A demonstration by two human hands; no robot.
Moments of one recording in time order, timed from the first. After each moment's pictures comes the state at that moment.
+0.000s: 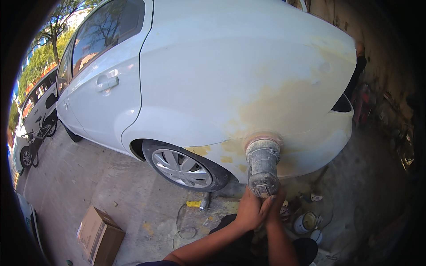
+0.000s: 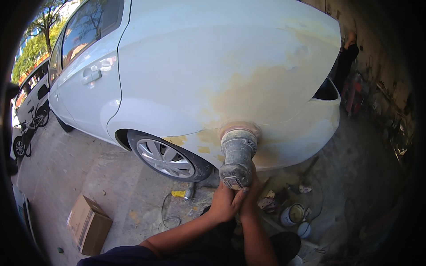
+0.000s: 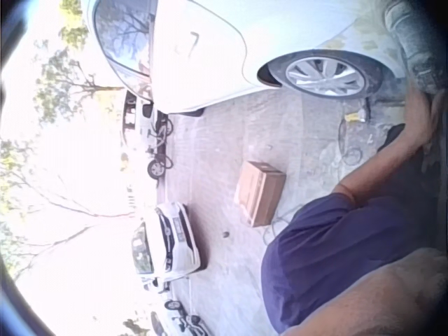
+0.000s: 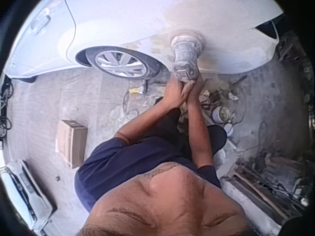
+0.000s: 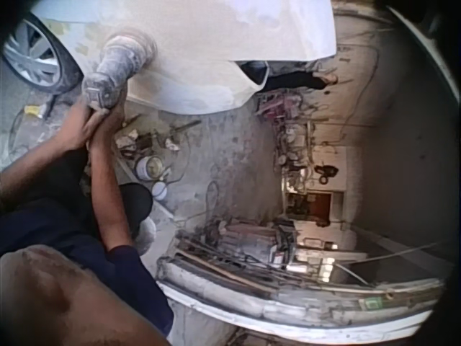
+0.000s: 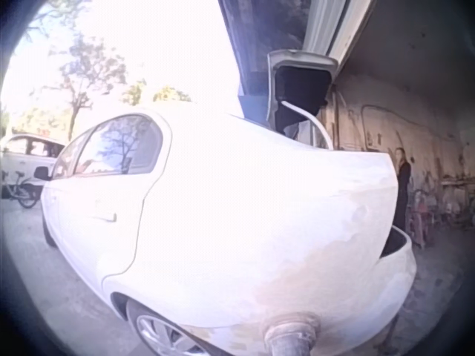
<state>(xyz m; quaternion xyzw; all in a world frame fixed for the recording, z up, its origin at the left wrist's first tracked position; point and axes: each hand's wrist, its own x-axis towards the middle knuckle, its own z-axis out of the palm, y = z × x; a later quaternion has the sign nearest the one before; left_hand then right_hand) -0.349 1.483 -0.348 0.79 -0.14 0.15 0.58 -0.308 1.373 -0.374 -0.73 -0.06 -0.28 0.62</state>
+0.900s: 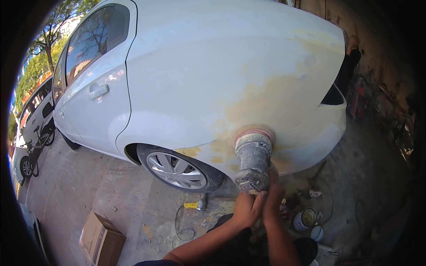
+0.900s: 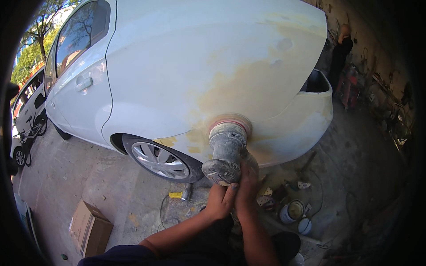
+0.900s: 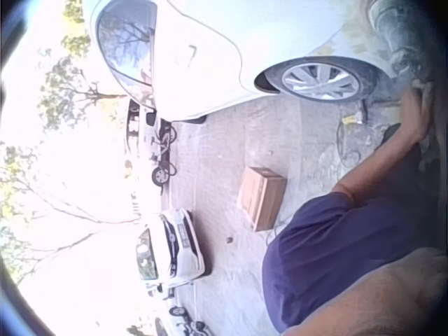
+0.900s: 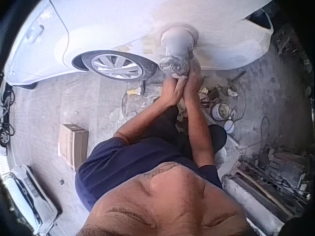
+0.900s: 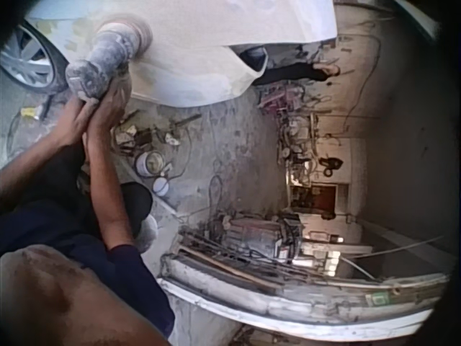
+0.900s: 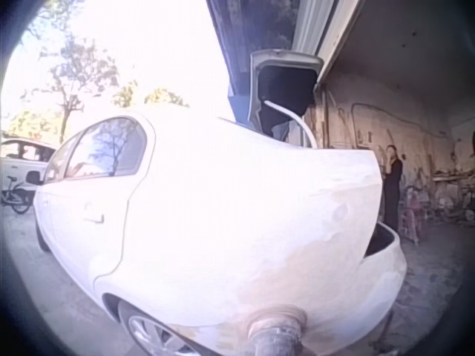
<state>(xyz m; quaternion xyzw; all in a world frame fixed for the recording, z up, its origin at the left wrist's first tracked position) -0.339 1.474 -0.360 0.75 -0.19 0.12 0.62 -0.313 1.364 -0.342 -0.84 -0.05 -0.36 0.40</state>
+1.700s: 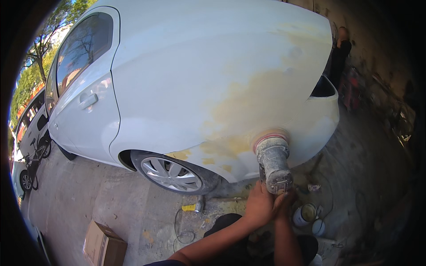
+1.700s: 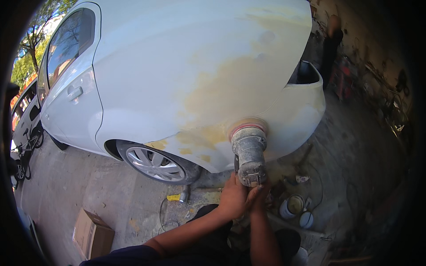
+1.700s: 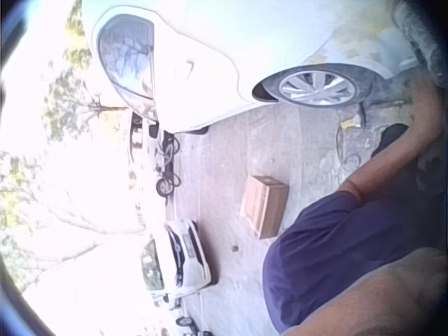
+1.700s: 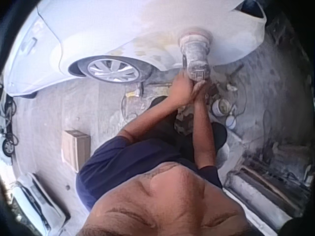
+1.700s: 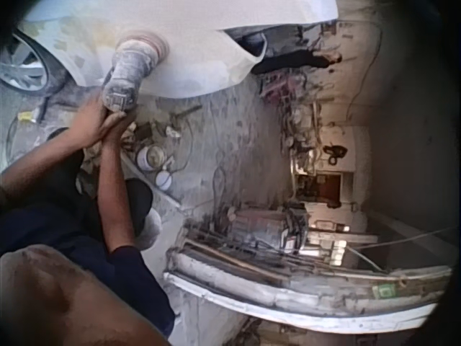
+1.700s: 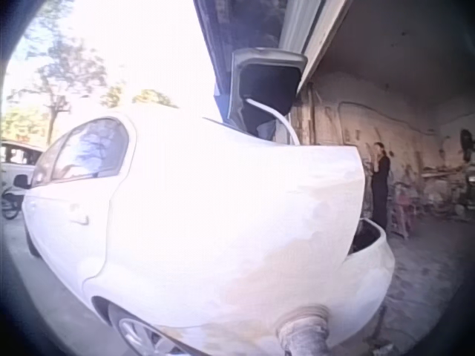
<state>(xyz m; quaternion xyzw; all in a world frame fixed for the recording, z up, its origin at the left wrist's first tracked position) -0.338 1.416 -0.345 0.87 -0.19 0.12 0.45 -0.326 1.301 -0.401 -0.66 0.05 -0.28 0.69</state>
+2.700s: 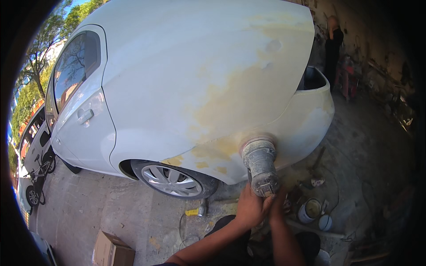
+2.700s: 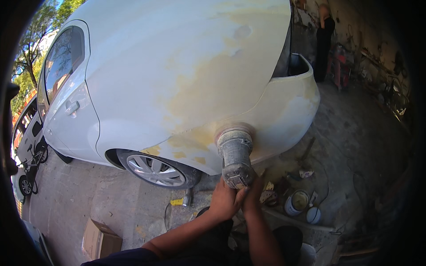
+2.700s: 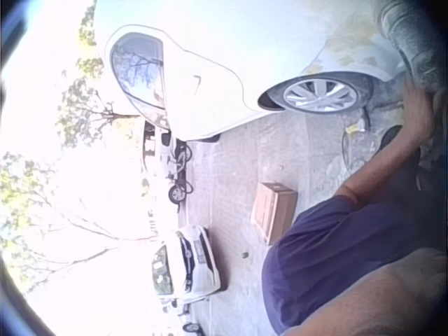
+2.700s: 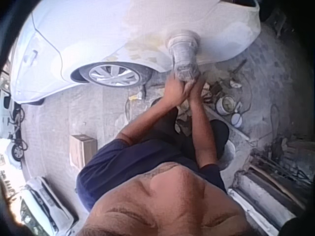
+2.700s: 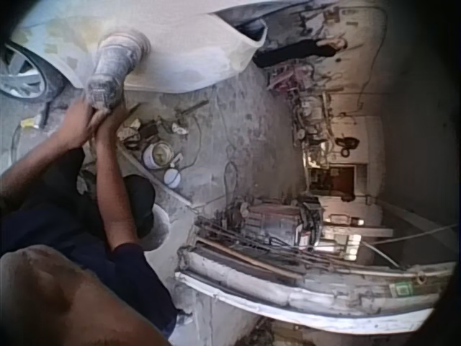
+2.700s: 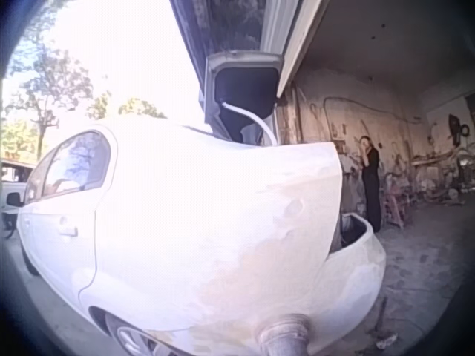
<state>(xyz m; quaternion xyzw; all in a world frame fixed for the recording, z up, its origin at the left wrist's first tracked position) -0.338 1.425 -0.353 0.85 -0.23 0.14 0.45 -0.312 1.300 -0.414 -0.68 0.05 -0.26 0.69</state>
